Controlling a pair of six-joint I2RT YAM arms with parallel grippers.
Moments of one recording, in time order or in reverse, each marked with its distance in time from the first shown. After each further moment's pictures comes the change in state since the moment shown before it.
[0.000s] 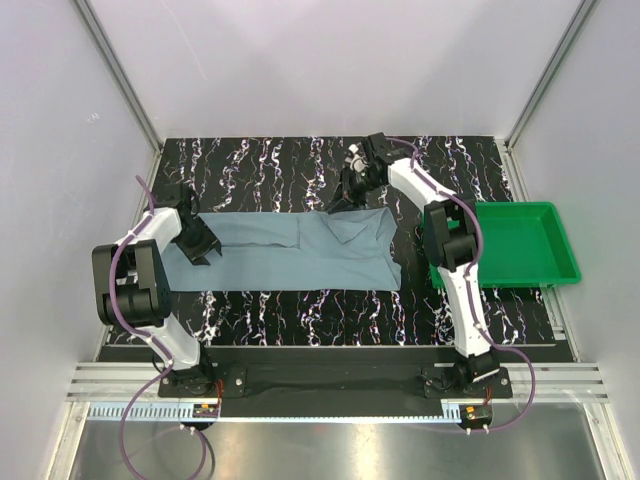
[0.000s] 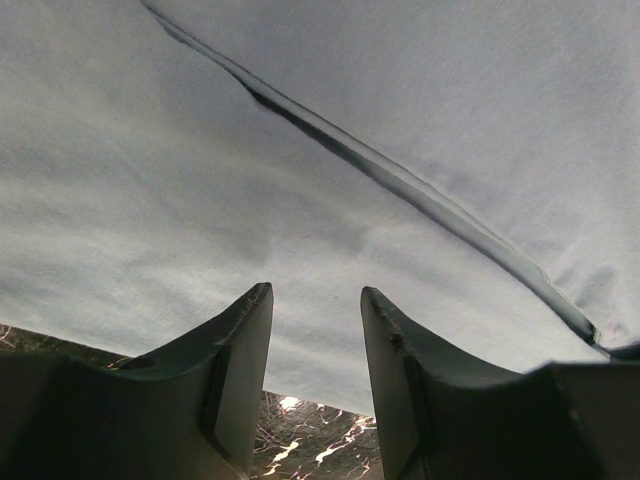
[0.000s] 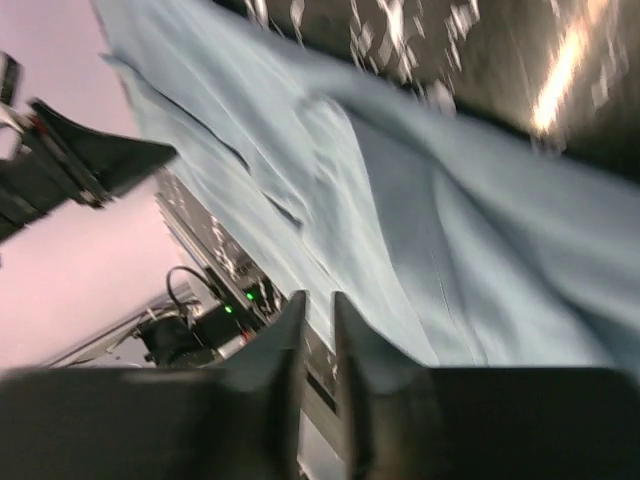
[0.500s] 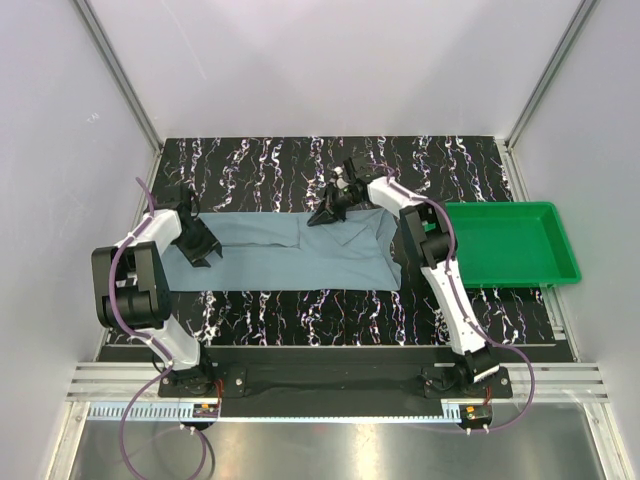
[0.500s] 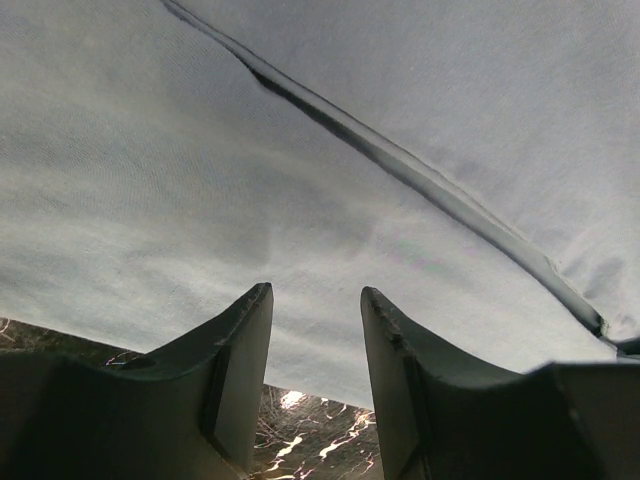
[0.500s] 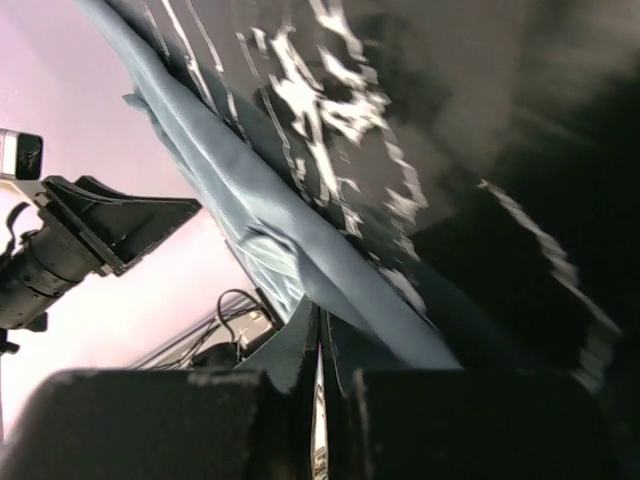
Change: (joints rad) left arm 0.000 -0.016 -0.019 0.000 0.007 0.004; right arm 0.057 0.249 0.085 0.253 -0.116 0.287
